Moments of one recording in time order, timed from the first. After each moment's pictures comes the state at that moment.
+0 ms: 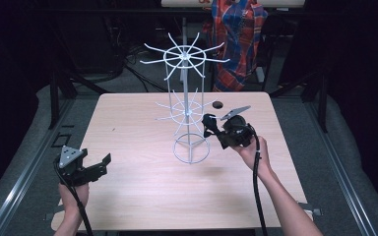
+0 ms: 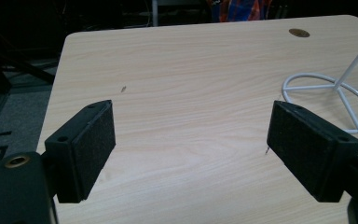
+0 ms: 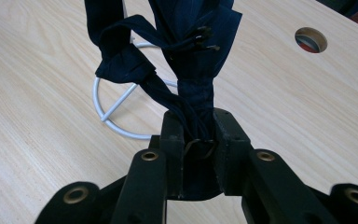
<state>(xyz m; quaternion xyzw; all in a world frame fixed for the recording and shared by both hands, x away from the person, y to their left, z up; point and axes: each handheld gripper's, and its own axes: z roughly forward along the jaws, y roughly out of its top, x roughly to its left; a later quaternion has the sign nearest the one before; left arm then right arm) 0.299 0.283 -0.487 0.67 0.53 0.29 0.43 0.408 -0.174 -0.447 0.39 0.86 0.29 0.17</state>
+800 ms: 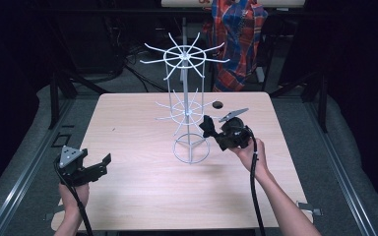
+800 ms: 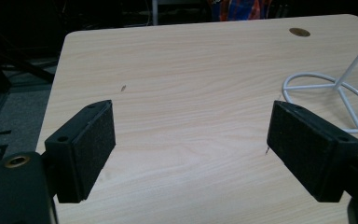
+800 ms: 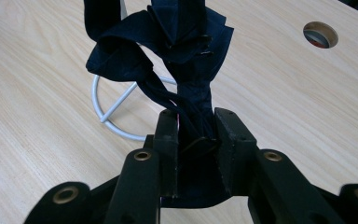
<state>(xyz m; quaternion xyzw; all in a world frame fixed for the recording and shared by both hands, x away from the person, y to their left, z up) 0.299 0.283 -0.488 0.67 0.53 0.29 0.42 0.411 -0.172 -0.460 0.40 0.85 0.30 0.16</state>
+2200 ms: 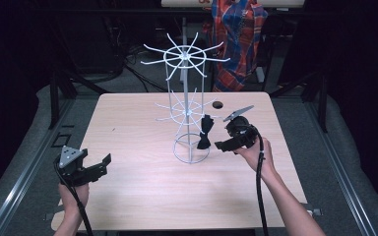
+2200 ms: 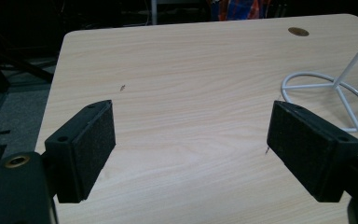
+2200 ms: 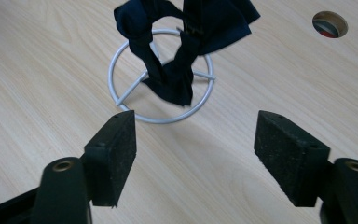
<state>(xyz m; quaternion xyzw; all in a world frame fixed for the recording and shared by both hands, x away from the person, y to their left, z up) 0.298 0.284 -0.488 0.68 0.53 0.29 0.43 0.403 -0.184 -0.443 0.39 0.87 0.29 0.13</state>
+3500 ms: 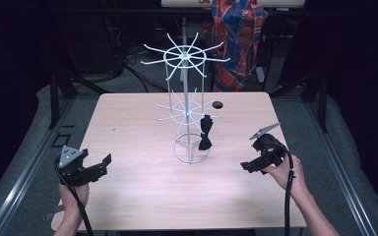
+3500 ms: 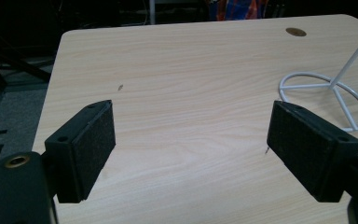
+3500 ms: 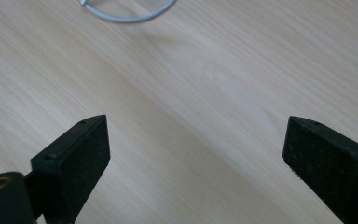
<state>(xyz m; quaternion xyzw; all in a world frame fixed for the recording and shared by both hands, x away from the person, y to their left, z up) 0.298 0.283 -0.487 0.67 0.53 0.29 0.43 0.356 -0.252 -0.464 0.42 0.87 0.22 0.12</state>
